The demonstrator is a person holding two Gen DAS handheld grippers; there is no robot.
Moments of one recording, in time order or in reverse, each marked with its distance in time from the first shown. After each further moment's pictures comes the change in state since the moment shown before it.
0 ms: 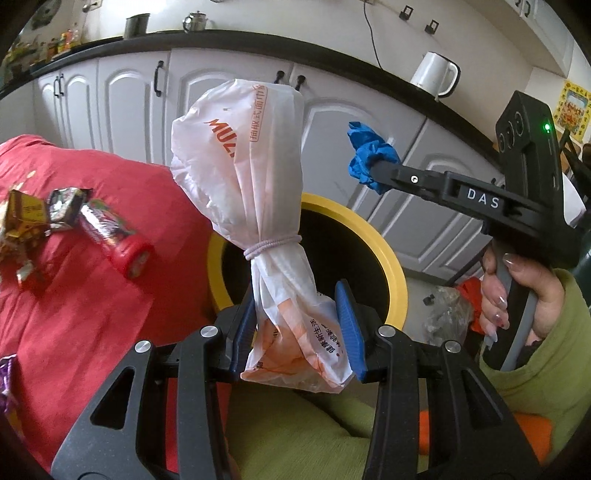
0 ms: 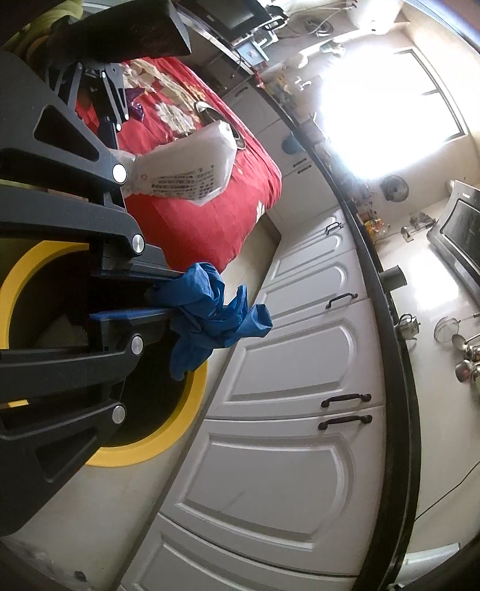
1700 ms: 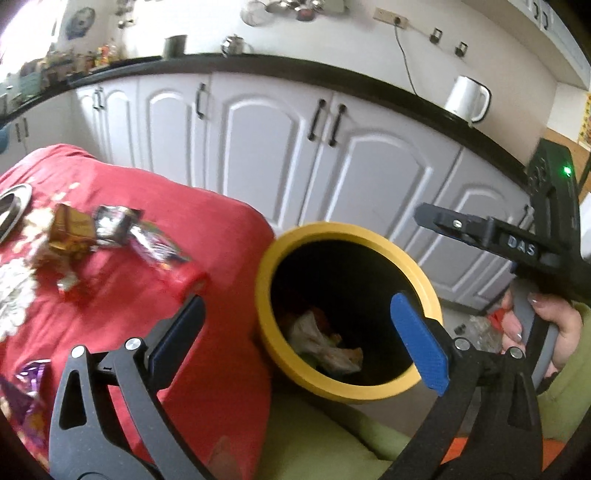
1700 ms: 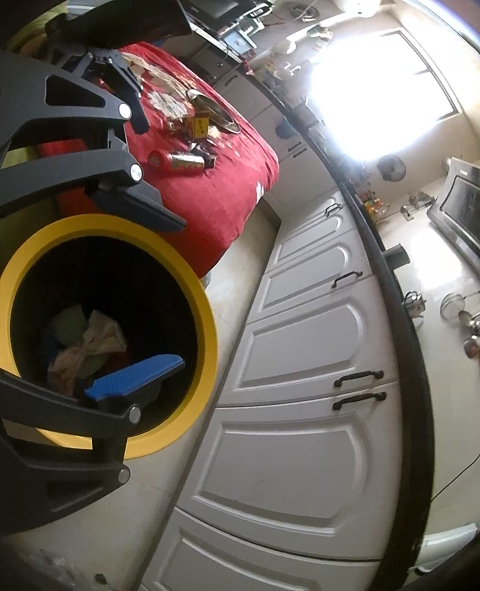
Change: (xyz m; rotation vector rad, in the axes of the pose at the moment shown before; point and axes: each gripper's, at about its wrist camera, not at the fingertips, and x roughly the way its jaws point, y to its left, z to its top) left arm -0.025 0.015 0.009 -0.051 -0.115 0.167; right arm 0.007 -0.014 -0.002 0.052 0.007 -0.040
